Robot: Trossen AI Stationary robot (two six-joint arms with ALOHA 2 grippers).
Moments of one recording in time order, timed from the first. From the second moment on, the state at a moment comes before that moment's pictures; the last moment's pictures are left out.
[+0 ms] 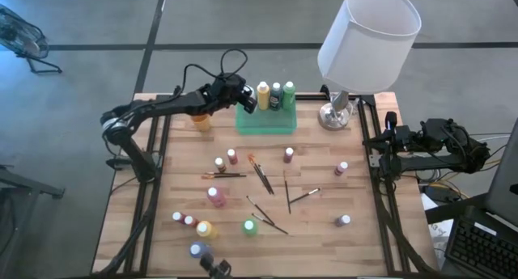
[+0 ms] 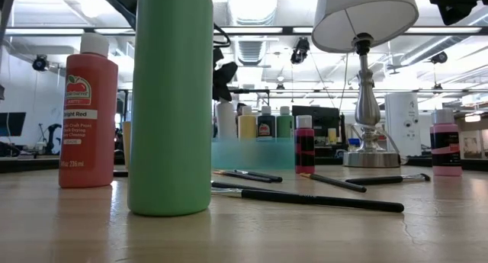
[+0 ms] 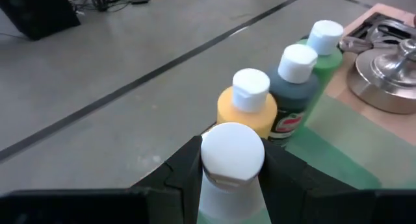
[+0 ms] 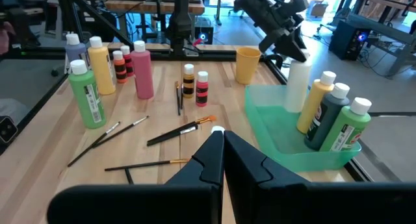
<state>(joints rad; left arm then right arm) 0.56 1.61 1.14 0.00 -0.28 -0.13 0.04 0.16 0.76 -0.88 0.13 0.01</state>
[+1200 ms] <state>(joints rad) 0.61 1.76 1.32 -0.09 -0.23 -0.11 0.04 0.16 0.76 -0.88 0.13 0.01</state>
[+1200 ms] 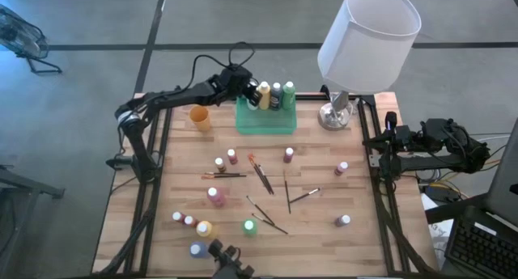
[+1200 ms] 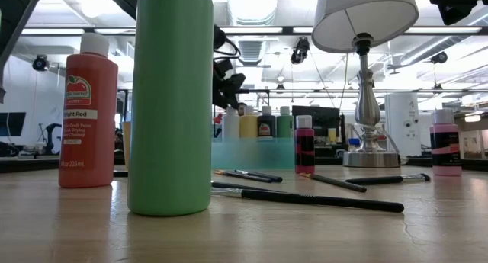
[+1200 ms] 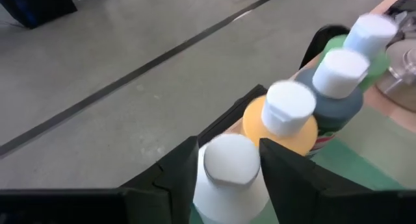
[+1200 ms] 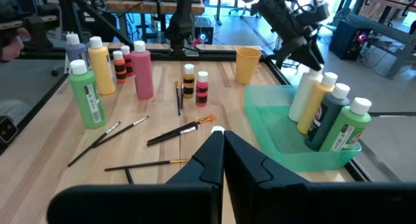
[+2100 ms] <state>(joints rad) 0.48 1.47 1.47 -0.58 -0.15 -0.01 0.04 0.16 0.76 -0.88 0.13 0.01</state>
